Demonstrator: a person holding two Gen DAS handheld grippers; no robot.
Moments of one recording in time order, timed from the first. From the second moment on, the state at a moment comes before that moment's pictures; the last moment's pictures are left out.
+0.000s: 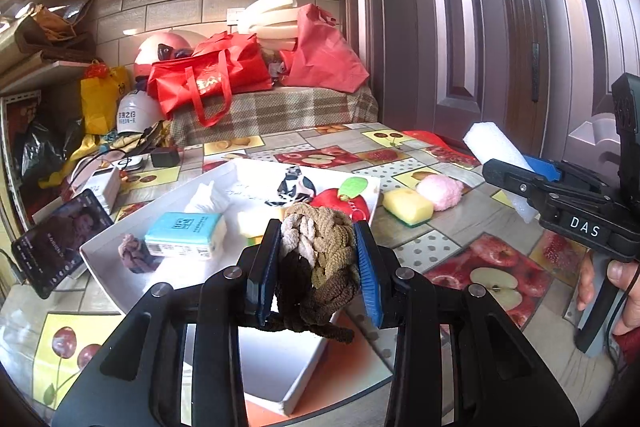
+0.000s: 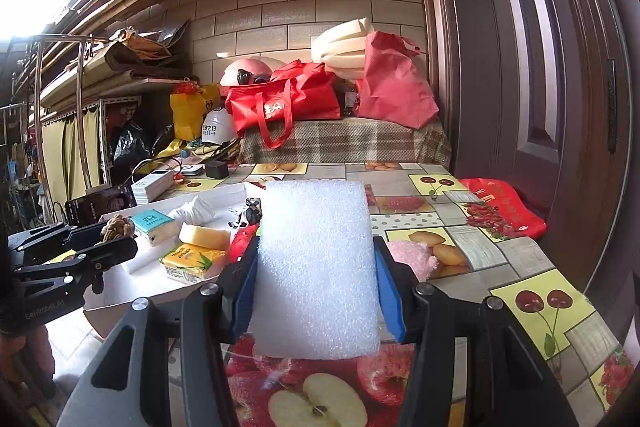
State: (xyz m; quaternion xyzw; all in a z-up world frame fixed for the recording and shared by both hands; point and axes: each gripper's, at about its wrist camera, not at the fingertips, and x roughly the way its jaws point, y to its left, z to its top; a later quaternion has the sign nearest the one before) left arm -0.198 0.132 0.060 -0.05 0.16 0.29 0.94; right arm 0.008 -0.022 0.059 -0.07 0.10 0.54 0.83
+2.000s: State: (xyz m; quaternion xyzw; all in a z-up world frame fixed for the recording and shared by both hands) left arm -0.203 0.257 0.056 -0.07 0.15 0.42 0.89; right arm -0.004 0.163 0.047 -0.13 0.15 0.56 0.80
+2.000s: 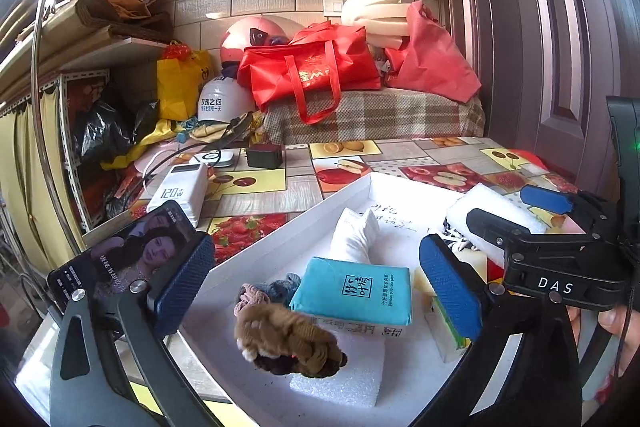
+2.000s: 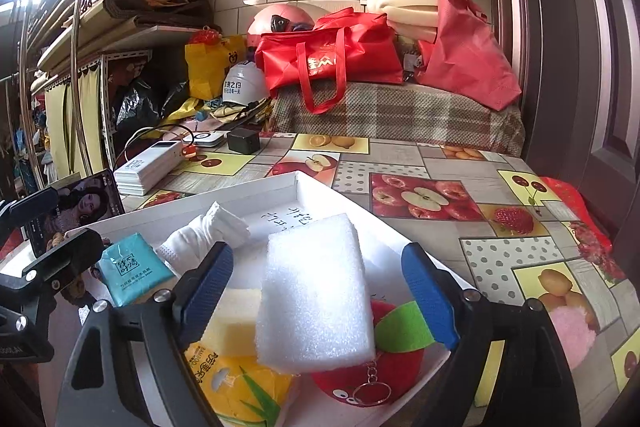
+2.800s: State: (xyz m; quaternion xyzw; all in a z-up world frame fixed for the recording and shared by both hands) left arm -0.211 0.254 0.060 -0.06 0.13 0.43 0.89; right arm -0.007 0.157 0.052 -0.12 0.12 0.57 0.81
